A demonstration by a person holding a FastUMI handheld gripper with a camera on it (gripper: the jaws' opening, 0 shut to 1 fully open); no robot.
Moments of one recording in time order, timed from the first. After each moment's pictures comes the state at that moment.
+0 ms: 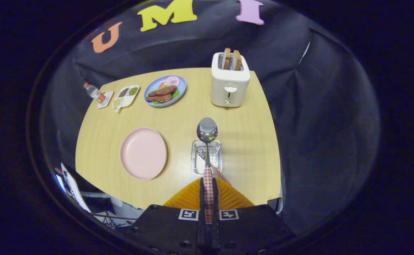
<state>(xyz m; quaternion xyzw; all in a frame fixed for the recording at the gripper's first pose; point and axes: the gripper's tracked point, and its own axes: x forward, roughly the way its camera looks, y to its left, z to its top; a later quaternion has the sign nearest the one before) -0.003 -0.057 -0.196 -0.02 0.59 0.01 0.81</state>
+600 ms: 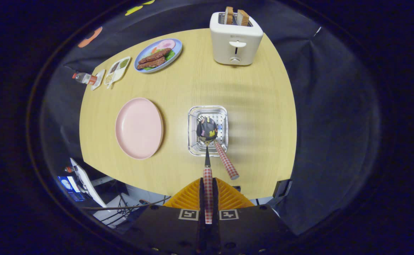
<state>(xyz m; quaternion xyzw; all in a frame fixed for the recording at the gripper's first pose) -0.014 -0.055 -0.235 0.01 0.73 0.02 0.68</state>
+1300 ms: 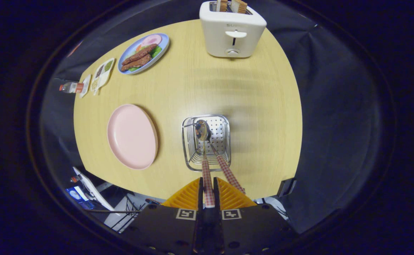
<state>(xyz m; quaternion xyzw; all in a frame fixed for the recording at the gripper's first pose) 0.015 -0.046 -0.254 0.02 0.76 -0.01 0.65</state>
